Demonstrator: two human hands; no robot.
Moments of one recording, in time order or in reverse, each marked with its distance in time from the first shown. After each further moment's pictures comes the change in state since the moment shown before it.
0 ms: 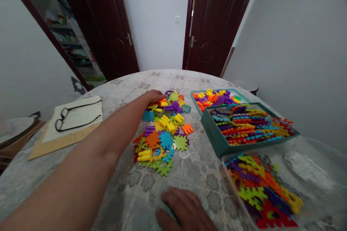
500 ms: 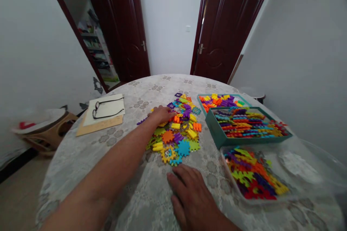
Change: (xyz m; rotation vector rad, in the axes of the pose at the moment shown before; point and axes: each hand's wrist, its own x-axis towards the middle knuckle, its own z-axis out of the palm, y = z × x) left_hand -0.150 0.033 0.040 -0.107 0.094 -0.171; right_hand 0.020 -0.024 -0.055 0.028 -0.131 -0.070
